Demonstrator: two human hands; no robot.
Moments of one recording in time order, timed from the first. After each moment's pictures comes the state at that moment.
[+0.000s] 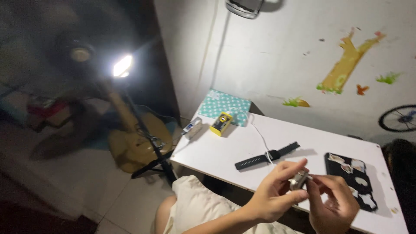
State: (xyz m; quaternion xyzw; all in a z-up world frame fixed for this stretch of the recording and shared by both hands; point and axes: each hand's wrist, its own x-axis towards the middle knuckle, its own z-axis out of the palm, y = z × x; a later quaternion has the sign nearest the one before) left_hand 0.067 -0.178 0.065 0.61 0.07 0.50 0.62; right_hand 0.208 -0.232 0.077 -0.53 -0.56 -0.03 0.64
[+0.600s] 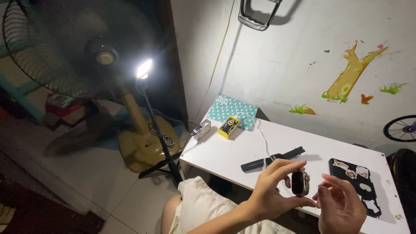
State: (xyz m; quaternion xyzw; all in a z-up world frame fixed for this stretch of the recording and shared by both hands) left_hand 0.039 -0.194 0.103 0.70 0.13 0.58 0.40; right_hand 0.200 -0.254 0.078 -0.55 -0.47 0.07 0.69
